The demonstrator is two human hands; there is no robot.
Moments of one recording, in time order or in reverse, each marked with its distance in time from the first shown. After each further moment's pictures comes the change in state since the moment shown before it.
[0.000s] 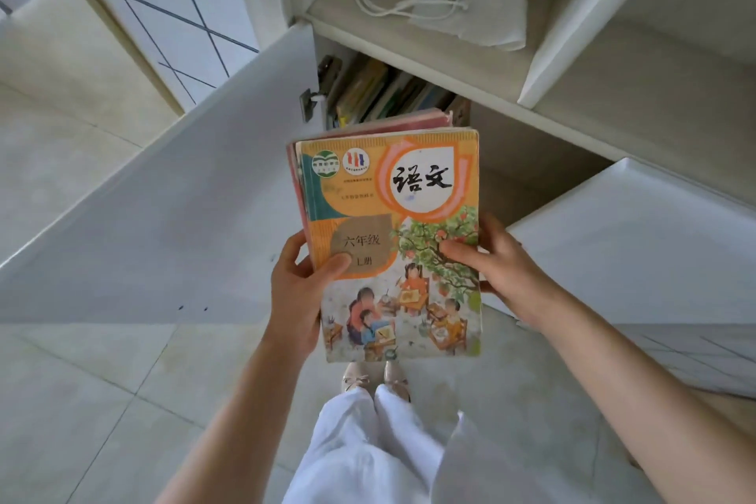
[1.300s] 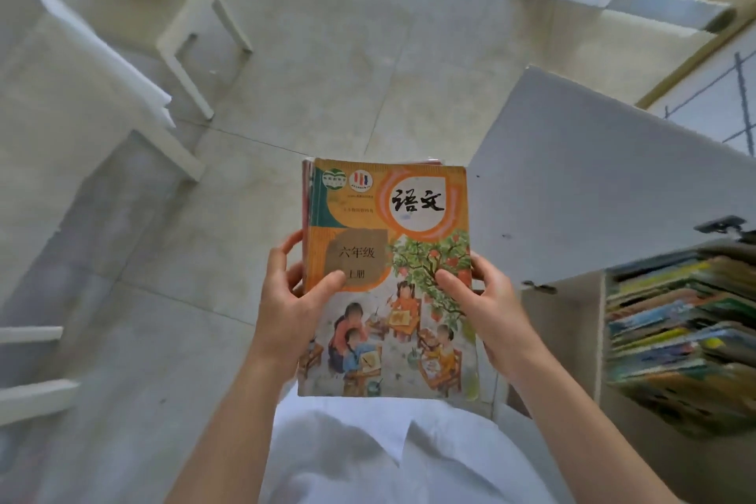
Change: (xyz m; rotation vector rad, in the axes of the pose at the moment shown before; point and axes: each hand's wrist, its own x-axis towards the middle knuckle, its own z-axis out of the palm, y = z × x) left_hand -0.346 -0.091 0.008 -0.320 1.258 0.215; right_hand -0.122 0.010 0.139 -0.606 -1.053 -0.213
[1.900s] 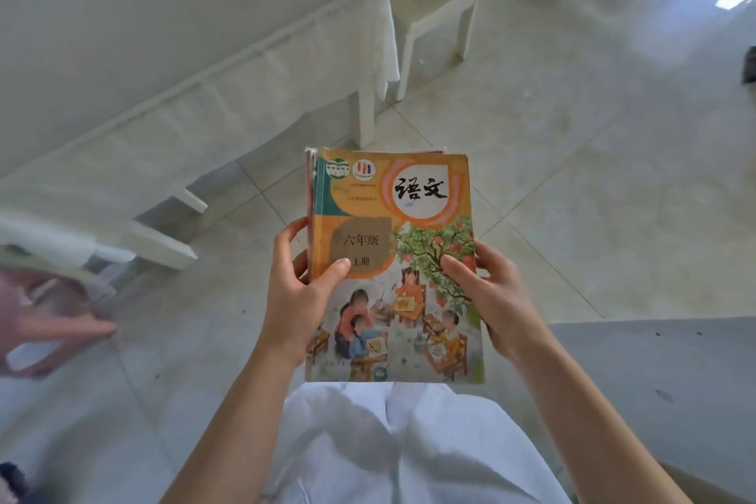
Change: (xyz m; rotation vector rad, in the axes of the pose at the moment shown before) left_hand -0.005 -0.017 -0.271 -0.239 0.554 0.001; right_hand 0.038 -0.084 0.309 -0.216 -0.449 -0.023
